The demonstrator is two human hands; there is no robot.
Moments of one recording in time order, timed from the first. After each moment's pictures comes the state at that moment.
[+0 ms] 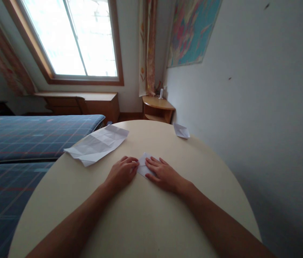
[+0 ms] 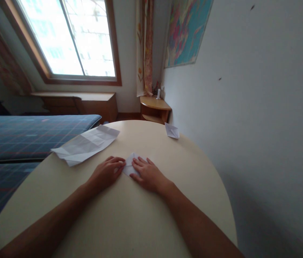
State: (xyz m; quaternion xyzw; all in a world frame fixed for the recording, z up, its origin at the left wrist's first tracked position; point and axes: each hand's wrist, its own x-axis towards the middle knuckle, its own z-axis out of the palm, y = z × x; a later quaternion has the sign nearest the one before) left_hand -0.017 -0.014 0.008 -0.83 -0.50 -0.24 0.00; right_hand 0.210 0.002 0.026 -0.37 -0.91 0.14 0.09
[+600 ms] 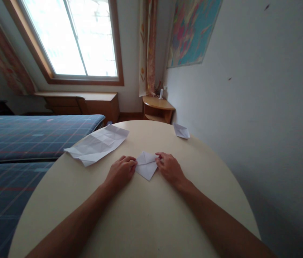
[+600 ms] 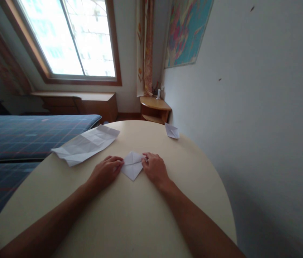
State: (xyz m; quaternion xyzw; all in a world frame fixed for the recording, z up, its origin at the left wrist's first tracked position) left_hand -0.017 -0.015 0.010 -0.81 -0.52 -0.25 0.01; right_hand 0.213 0.018 0.019 -0.54 -0.78 0.12 0.30
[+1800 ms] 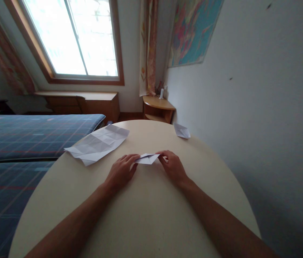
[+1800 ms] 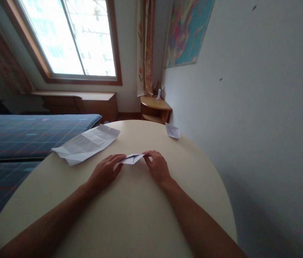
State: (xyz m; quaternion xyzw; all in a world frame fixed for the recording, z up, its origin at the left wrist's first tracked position) left_hand -0.019 -0.016 0.010 -0.81 -0.51 -0.28 0.02; right_hand 0.222 0.023 0.018 -0.47 -0.76 0.20 0.40
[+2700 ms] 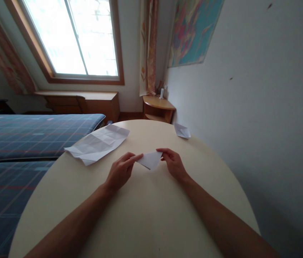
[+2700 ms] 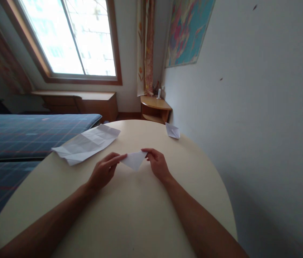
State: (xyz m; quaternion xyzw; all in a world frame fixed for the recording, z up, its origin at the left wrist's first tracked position) left_hand -0.019 -0.019 0.013 -0.80 -0.45 -0.39 -0.03; right_hand 0.217 0.034 0.008 -0.39 -0.64 0.40 0.52
